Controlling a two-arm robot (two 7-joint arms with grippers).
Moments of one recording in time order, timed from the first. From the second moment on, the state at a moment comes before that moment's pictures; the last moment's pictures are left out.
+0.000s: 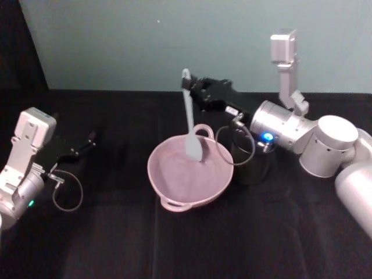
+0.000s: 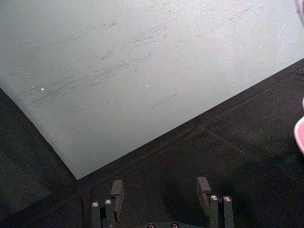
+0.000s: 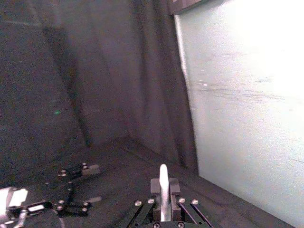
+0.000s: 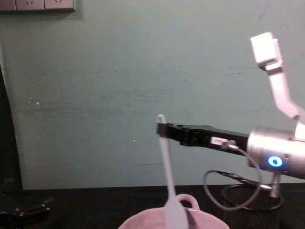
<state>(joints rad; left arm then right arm) -0.20 0.60 0.45 -1.41 -0.25 -0.12 0.03 0.65 0.25 -0.53 -1.02 0.62 -0.05 0.68</state>
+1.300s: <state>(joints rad) -0.20 0.60 0.45 -1.41 -0.25 -0.12 0.03 0.48 0.35 -0.50 -1.35 0.67 -0.02 0.61</state>
